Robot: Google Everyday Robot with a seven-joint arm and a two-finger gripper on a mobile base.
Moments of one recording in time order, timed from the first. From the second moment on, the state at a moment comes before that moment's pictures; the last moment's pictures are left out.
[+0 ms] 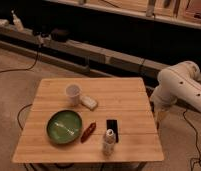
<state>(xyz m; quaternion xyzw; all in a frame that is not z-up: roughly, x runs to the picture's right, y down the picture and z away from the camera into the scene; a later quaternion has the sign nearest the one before) 0.285 0.107 0.684 -0.28 0.02 0.02 0.96</state>
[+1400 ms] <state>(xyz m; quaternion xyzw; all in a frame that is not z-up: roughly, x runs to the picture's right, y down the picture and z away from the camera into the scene) 0.285 0.107 0.684 -0.28 0.02 0.02 0.96</state>
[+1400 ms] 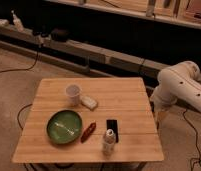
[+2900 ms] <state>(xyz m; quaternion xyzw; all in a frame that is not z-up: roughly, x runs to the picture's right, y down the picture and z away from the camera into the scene) 0.137 0.046 0.783 -0.24 -0.13 -0.29 0.92</state>
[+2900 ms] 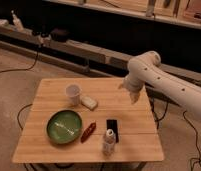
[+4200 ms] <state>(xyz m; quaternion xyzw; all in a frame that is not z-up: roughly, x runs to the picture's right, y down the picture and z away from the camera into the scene) 0.004 0.095 0.808 -0.24 -0.26 -0.36 0.86</state>
